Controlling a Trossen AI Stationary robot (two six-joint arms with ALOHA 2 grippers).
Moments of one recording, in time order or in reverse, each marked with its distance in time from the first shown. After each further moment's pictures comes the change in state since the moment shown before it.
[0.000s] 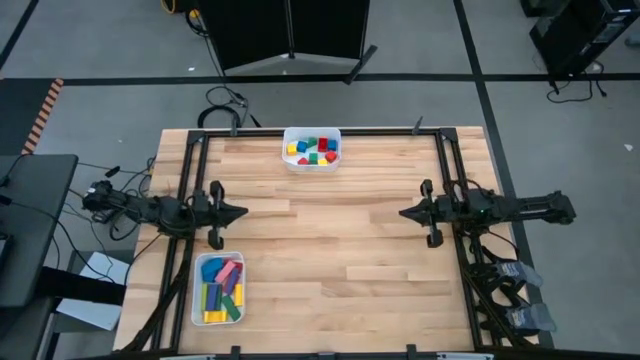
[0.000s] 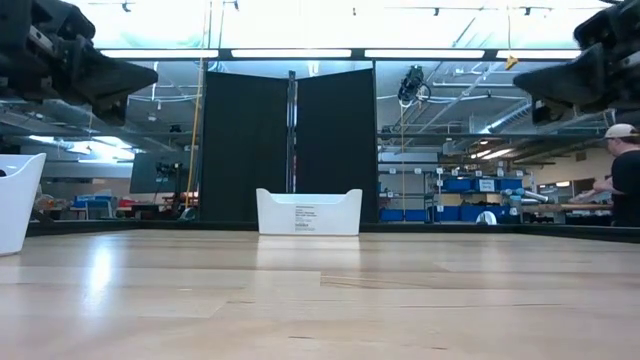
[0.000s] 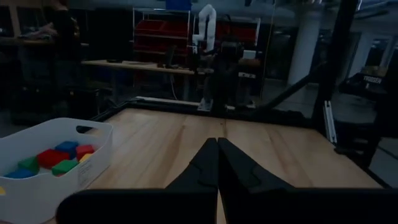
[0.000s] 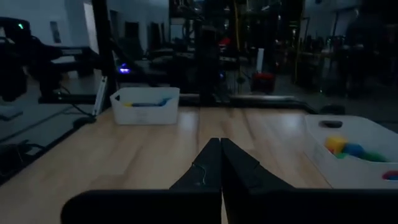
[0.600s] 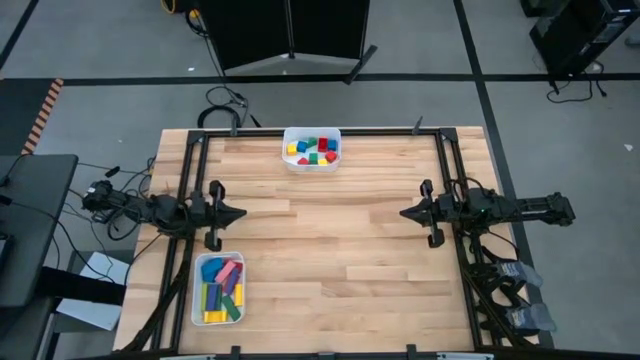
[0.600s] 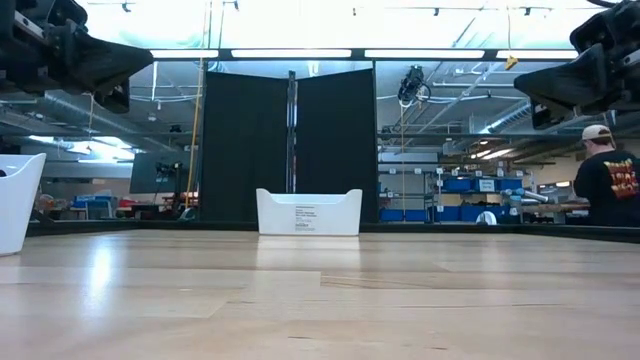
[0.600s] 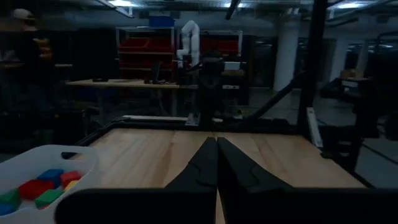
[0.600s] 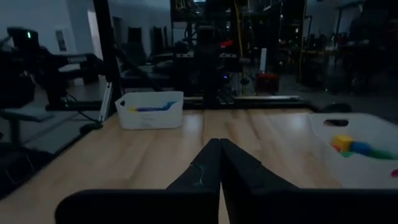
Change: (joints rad) left arm 0.000 0.006 -0.001 0.077 0.063 0.087; right arm -0.012 -0.025 0.000 -0.014 -0.026 0.032
